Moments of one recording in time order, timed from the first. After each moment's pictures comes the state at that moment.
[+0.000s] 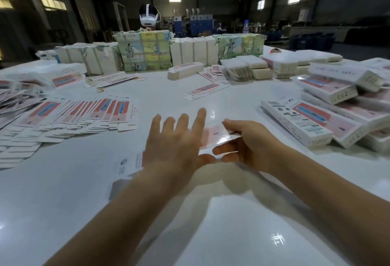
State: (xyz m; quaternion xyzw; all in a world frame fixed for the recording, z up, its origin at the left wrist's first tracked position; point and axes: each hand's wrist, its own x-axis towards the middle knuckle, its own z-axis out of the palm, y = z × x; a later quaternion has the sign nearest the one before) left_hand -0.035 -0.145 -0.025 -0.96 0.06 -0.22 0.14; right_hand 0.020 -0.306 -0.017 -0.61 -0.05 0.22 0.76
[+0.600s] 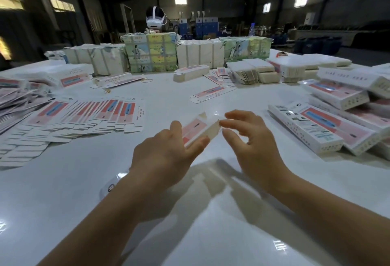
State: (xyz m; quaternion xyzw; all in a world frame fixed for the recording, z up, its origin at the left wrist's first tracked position) left_hand -0.038 -0.118 -0.018 -0.98 -0.03 -0.16 -0.10; right_hand 0.002 -0.294 -0.033 -0.81 -0.24 -0.24 0.47
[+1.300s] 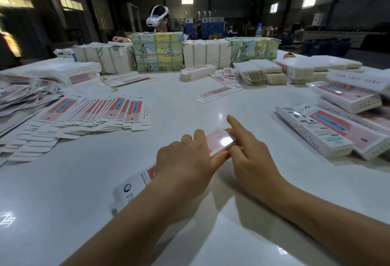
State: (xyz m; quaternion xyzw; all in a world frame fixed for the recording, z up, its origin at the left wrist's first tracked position) left_hand -0.040 -0.144 -0.029 -0.99 -0.02 -0.17 -0.01; right_hand -0.010 -0.284 -0.041 -0.83 -0.24 -0.12 0.48
